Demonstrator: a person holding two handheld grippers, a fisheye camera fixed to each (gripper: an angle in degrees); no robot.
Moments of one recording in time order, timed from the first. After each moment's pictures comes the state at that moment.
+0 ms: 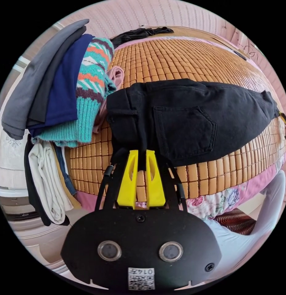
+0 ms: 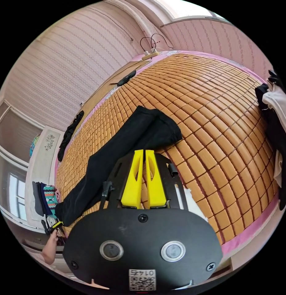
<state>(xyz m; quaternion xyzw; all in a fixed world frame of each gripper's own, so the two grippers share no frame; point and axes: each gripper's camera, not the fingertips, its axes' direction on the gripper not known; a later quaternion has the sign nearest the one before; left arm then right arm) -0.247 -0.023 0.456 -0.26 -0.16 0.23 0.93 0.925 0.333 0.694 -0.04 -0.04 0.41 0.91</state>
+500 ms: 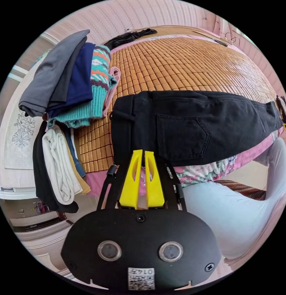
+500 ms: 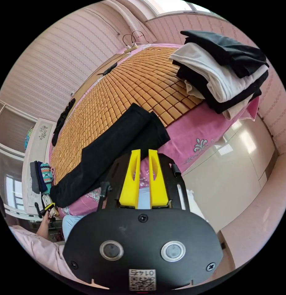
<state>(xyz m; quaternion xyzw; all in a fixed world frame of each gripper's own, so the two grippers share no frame) -0.255 0.040 0.402 -0.26 -0.15 0.29 0.91 0.858 0.470 0.554 -0.11 -0.01 0.42 0.90</state>
